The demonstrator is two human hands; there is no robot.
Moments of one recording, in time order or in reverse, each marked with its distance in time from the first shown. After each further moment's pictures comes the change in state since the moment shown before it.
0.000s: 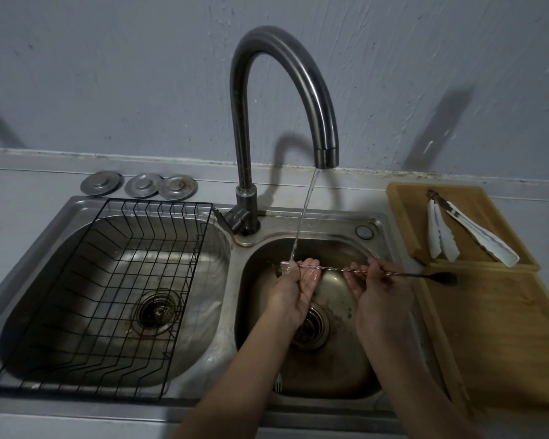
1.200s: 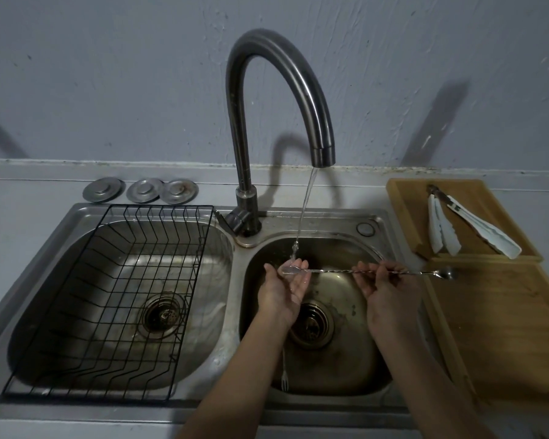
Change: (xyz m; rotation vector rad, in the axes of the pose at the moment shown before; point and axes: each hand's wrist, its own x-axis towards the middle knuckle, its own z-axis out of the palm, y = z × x) left_hand -0.004 0.013 -0.012 -0.017 0.044 0.045; right_hand 0.009 -0.005 -0.011 0.050 -0.032 0.085
